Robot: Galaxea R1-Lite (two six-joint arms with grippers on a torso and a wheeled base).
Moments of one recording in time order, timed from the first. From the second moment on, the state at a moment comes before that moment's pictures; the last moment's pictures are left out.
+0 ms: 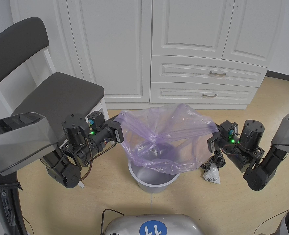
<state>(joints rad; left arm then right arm) -0.43 2.21 -0.81 -1.45 -0.11 -0.08 0.38 2.07 -0.55 -1.50 -0.14 -0.39</state>
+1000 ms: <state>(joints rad) -0.41 2.16 -0.97 -0.91 -0.23 -0.46 0.48 1.96 -0.87 -0.51 0.00 0.18</state>
